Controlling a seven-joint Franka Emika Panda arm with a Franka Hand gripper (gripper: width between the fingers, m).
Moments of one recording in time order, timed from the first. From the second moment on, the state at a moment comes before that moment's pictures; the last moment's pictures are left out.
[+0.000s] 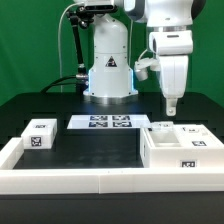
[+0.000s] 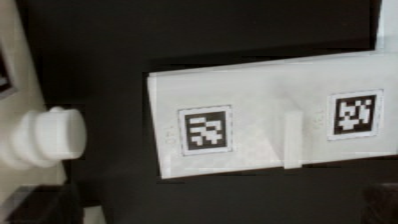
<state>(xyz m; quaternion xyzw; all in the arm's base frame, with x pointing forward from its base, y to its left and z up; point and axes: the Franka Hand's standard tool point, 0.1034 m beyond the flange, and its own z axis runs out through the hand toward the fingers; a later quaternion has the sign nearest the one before) 0.428 0.100 0.060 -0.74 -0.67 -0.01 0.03</state>
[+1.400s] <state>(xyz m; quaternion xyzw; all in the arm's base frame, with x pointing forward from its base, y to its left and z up) 0.395 0.107 0.011 -0.74 -0.67 0.00 0.07</state>
